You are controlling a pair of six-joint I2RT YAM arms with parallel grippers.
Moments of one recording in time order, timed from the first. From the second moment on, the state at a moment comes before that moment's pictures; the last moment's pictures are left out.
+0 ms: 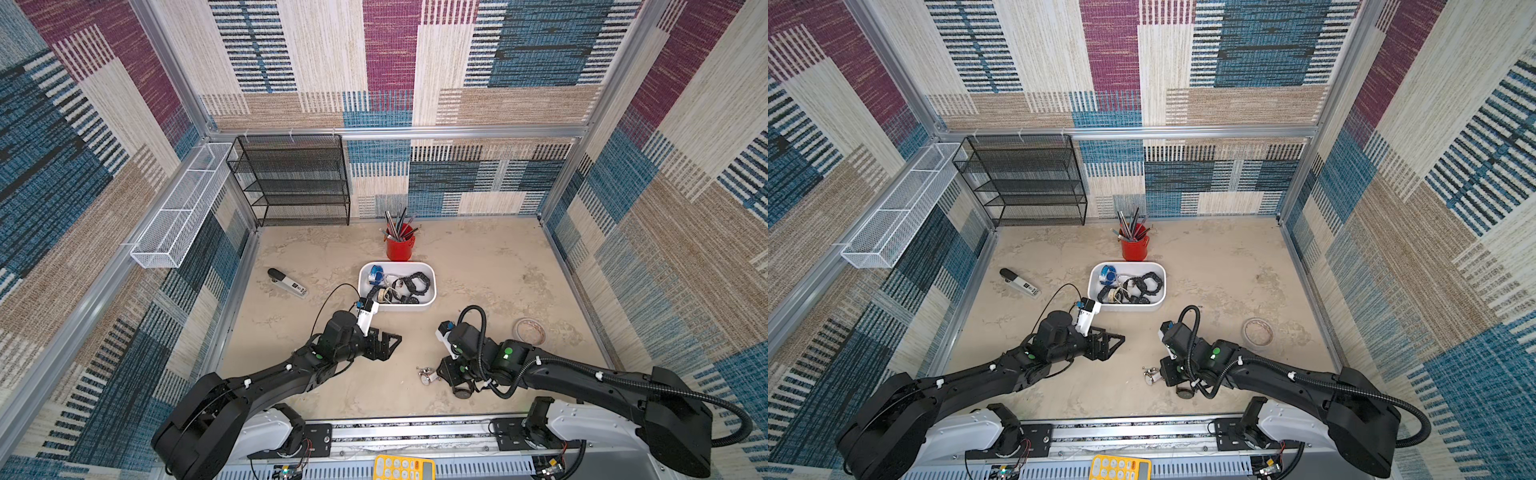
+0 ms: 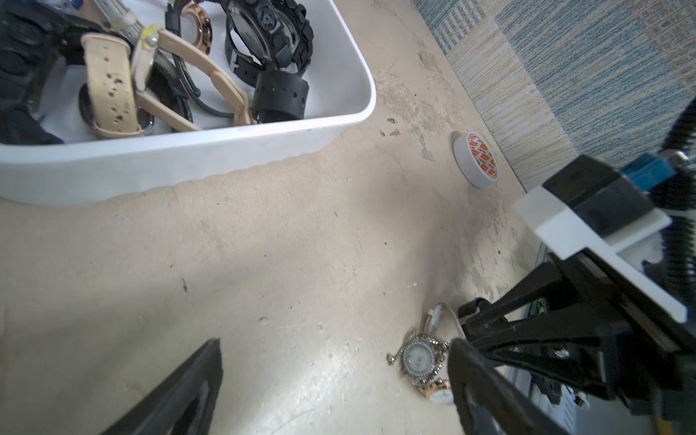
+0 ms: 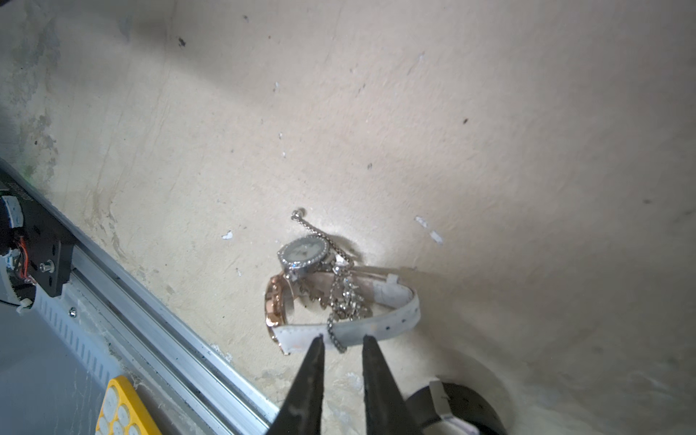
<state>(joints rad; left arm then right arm) -0.65 1.21 0.37 0.29 0.32 -0.48 0.92 1.13 0.54 -0.47 -0.14 0.61</state>
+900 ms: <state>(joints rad) -0.66 1.16 0.35 0.27 0.29 -0.47 0.93 1.20 0.64 -0.41 -0.07 0.62</state>
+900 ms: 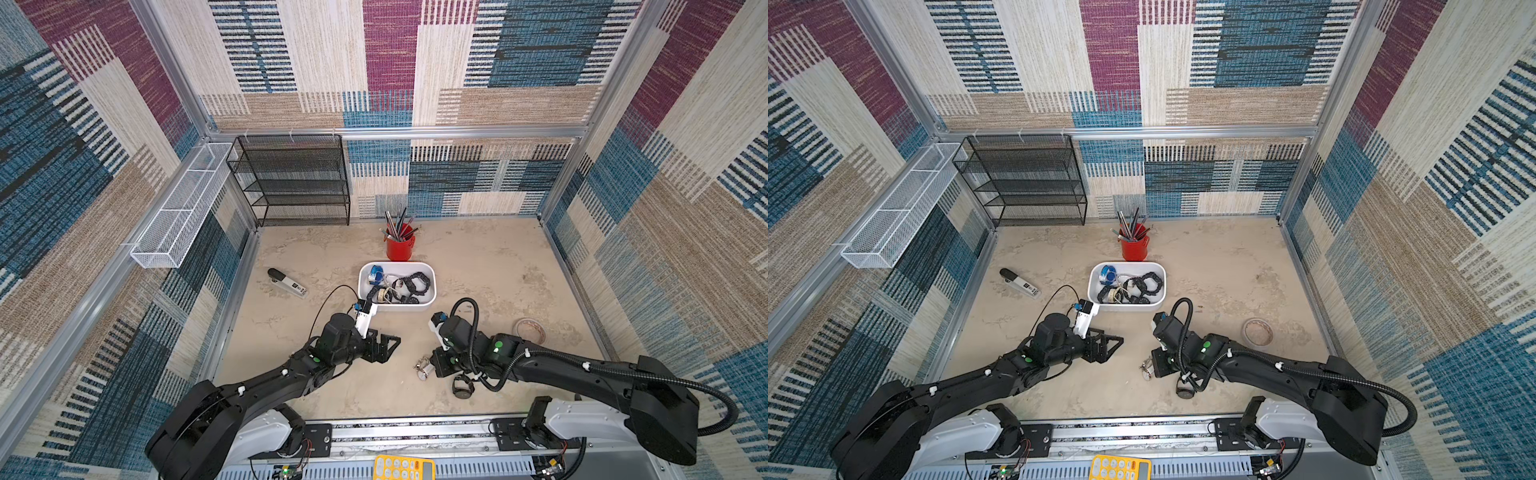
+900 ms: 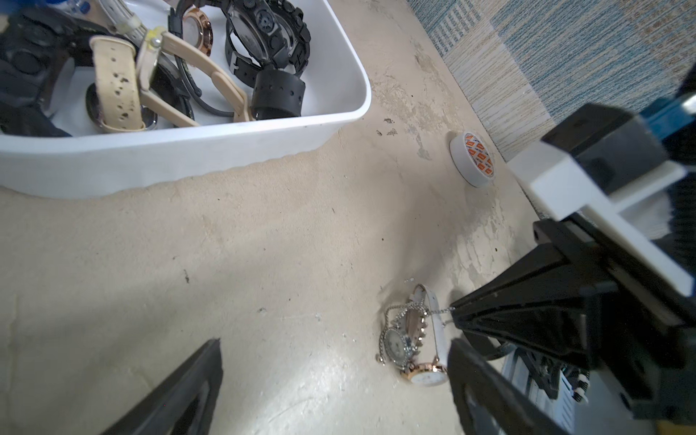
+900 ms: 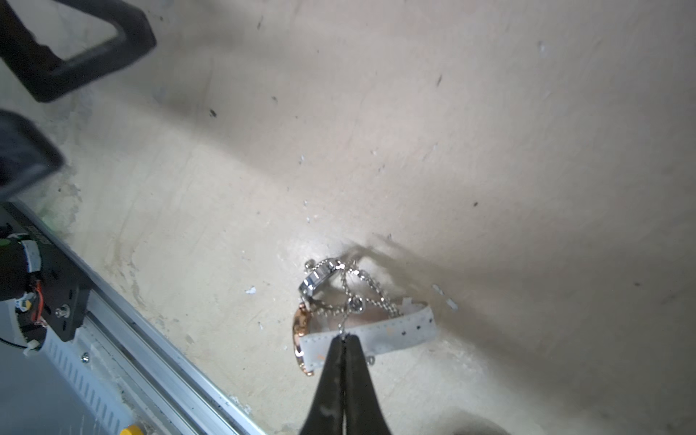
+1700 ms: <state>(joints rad) -0.66 1.13 0.34 0.27 0.29 -0.47 0.93 1.27 0.86 -0.45 0.01 0.53</state>
